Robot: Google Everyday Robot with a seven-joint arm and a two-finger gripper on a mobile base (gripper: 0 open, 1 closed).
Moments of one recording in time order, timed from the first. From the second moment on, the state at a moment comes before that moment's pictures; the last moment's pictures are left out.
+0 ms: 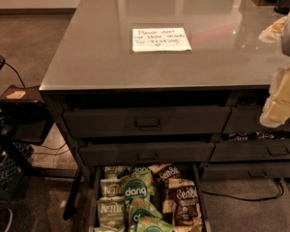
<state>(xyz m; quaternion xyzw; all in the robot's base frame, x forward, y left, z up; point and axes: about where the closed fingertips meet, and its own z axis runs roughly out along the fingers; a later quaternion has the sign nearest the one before) 0.438 -0.217 0.976 -0.60 0.78 -0.03 0.16</state>
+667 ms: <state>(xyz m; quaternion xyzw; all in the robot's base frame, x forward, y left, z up) 0.433 -0.214 0.953 -0.60 0.78 -0.02 0.17</state>
